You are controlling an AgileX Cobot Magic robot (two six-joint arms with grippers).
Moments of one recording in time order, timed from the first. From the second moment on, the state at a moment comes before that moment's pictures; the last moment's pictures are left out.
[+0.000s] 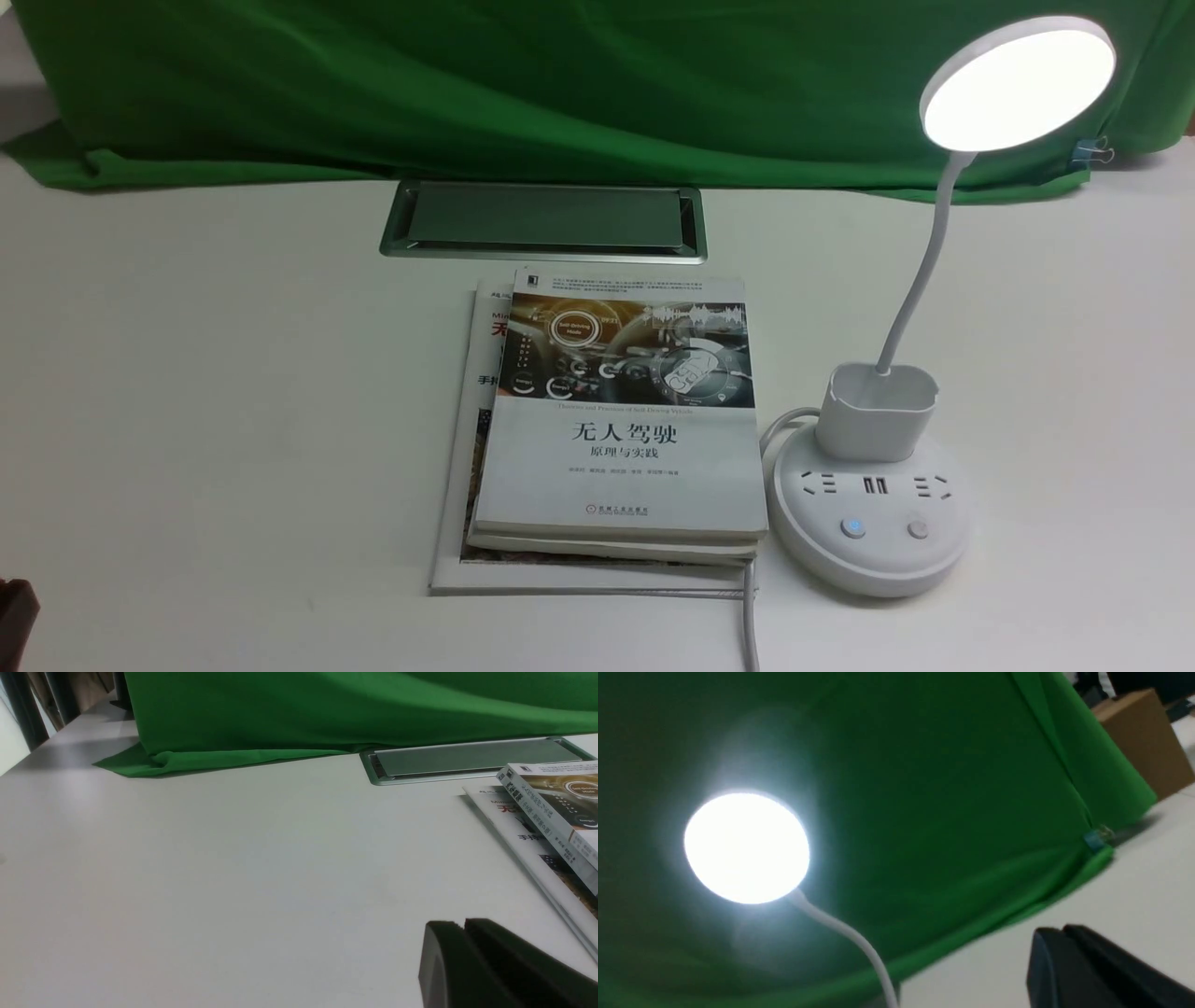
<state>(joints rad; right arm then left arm) 0.00 0.00 0.01 0.12 -0.14 0.46 -0.02 0.00 0.01 0.02 0.24 0.11</state>
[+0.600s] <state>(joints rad) 0.16 0.76 -0.70 0.09 0.89 0.01 -0.02 0.00 0.01 0.02 0.24 0.11</state>
